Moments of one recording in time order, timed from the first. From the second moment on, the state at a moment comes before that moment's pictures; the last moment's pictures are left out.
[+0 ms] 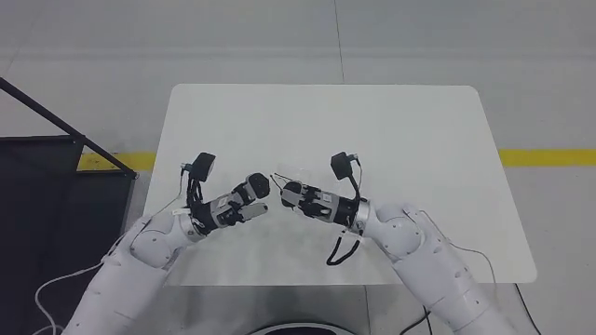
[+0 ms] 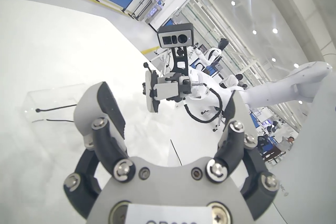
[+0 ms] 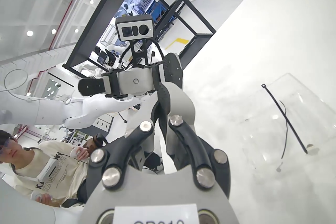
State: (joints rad) left arm 1.26 -1.01 -1.20 -1.48 0.02 -0.97 -0.45; right arm -0.97 -1.22 0.86 -1.37 -0.13 -0.68 0.48
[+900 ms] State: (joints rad) left arm 1.20 -1.06 -1.14 -1.37 0.14 -0.98 -0.28; right arm -0.96 -1.24 0.85 -1.34 -0.10 -0.65 0.52
